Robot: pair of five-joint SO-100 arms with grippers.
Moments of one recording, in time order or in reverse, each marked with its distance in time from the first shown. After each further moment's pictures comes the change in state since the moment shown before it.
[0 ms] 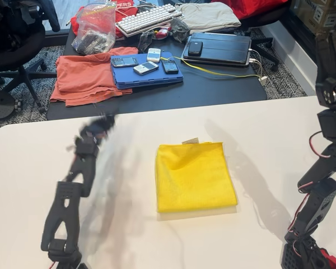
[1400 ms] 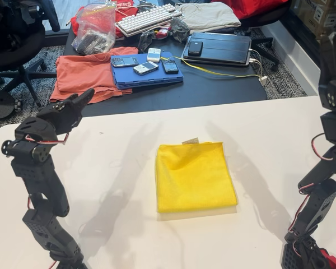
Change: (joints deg) arm 0 -0.2 0.4 -0.7 -0.1 0.0; arm 1 5.2 74.5 -10.1 59.9 -0.2
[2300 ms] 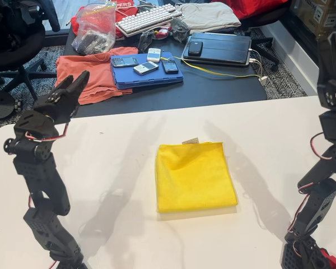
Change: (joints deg) arm 0 -0.1 -0.2 0.0 0.0 0.2; arm 1 -0.6 -1.5 -0.2 -16.1 0.4
